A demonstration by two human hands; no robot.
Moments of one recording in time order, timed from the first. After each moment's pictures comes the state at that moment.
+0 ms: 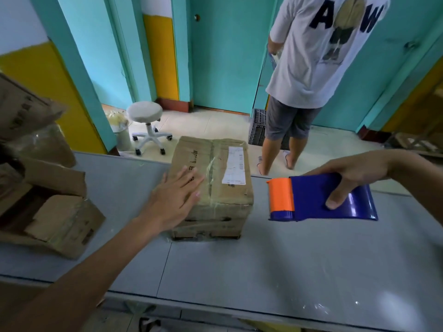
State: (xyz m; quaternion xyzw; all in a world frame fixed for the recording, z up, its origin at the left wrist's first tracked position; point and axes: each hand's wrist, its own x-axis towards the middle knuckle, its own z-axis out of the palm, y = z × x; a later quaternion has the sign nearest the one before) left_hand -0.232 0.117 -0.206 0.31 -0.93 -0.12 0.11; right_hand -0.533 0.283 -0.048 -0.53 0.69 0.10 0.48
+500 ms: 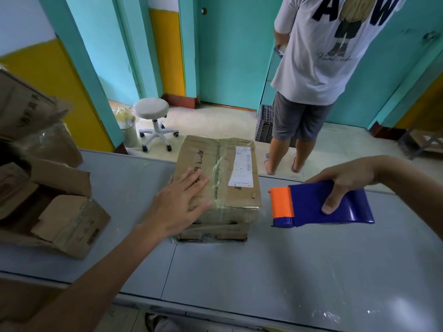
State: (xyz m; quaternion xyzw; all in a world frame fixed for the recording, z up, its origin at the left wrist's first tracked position) left_hand -0.232 0.122 -0.205 0.34 -0.92 -0.13 0.14; right_hand -0.547 0.254 -0.079 -0.50 0.69 0.15 0.49
